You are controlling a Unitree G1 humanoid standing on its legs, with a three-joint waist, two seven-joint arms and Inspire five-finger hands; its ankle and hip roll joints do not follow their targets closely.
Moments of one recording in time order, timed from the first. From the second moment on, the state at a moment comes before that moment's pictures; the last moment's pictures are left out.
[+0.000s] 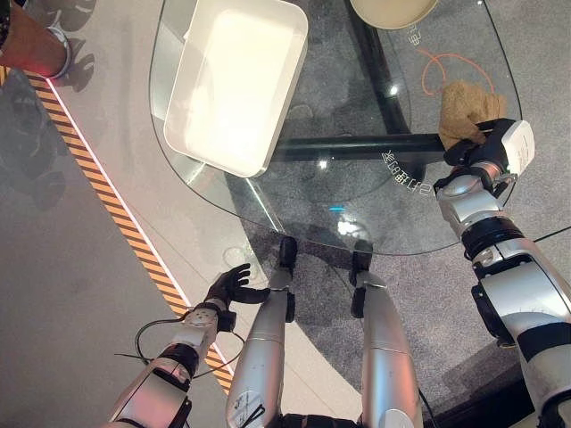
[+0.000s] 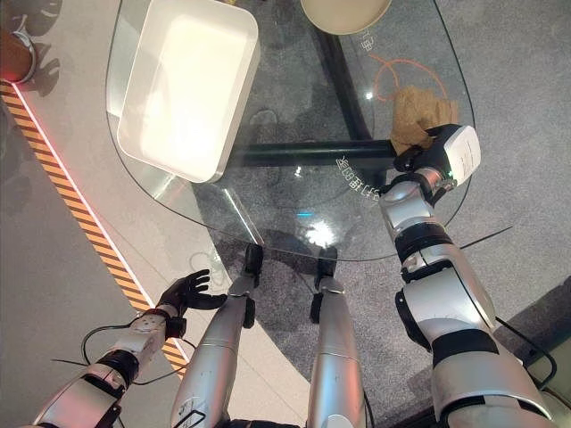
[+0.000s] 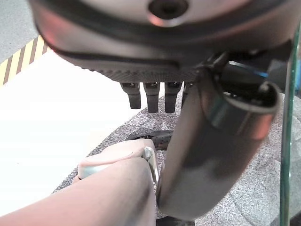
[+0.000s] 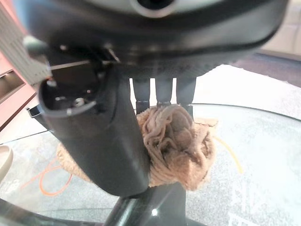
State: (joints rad) left arm -0.47 0.33 -0.42 1.08 -0.48 -0.09 -0.01; right arm -1.15 -0.55 0.46 1.11 0.23 0.28 -0.73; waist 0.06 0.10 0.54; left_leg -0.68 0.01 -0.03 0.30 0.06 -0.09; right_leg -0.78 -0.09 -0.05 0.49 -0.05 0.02
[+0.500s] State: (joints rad) left arm -0.47 0.33 -0.43 1.08 -0.48 -0.09 -0.01; right arm -1.17 -0.55 0.47 1.13 0.20 0.28 -0.71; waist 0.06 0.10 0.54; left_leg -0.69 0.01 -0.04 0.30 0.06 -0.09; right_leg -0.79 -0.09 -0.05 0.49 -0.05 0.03
